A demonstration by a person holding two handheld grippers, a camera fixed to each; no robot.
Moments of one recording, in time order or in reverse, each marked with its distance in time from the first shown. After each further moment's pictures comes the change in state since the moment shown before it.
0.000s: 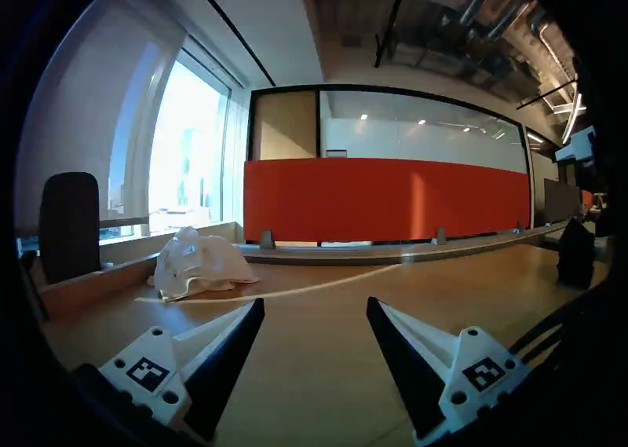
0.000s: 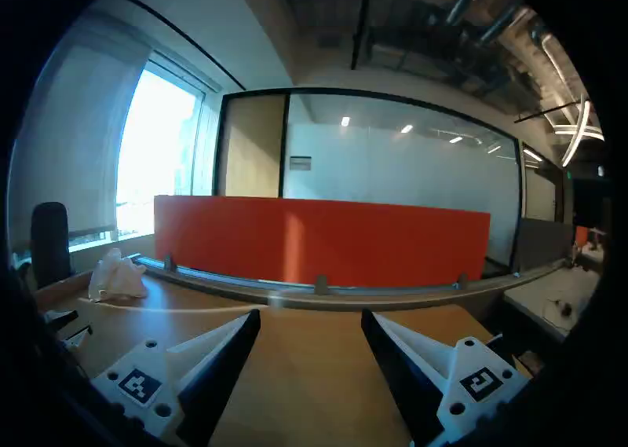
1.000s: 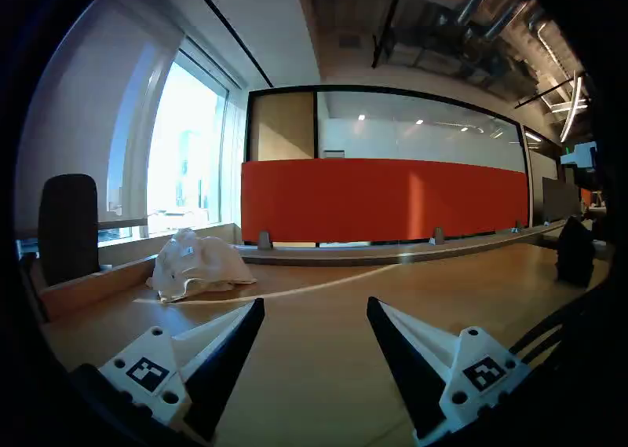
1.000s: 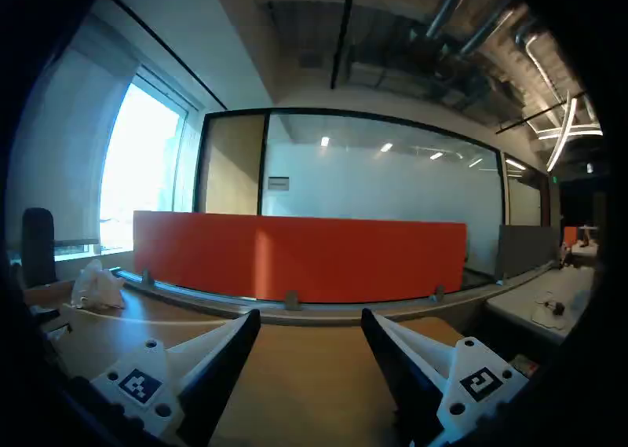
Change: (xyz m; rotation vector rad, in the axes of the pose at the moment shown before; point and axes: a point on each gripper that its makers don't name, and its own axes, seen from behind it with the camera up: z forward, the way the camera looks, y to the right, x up) left arm 0.009 0.001 -0.003 -0.007 0.000 0.008; right arm -0.002 0.067 -0.005 -0.092 0.109 0.011
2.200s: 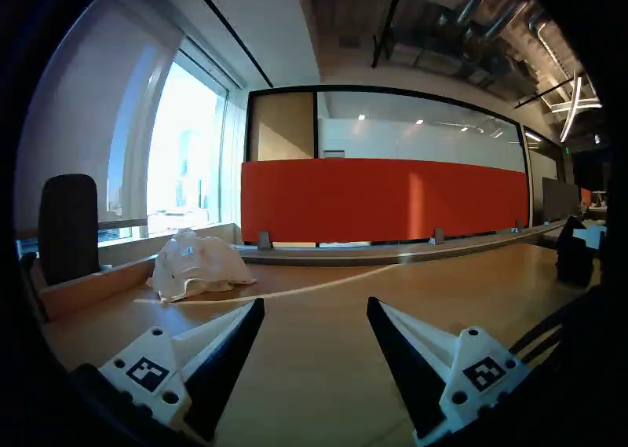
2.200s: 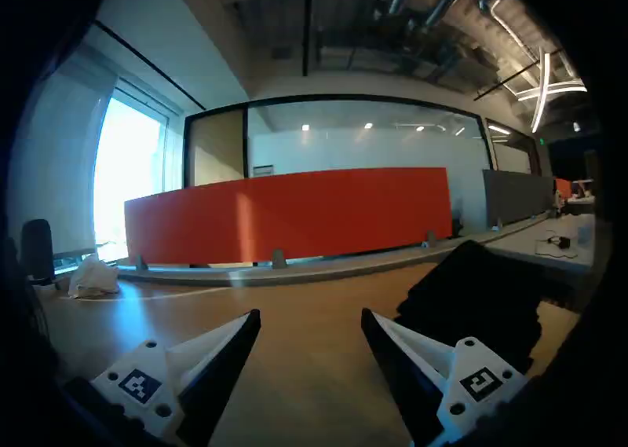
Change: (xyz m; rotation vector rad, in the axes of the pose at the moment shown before) left arm 0.002 0.002 -0.002 0.000 -0.001 0.001; right arm -0.149 0.037 -0.028 -0.022 -0.037 0.132
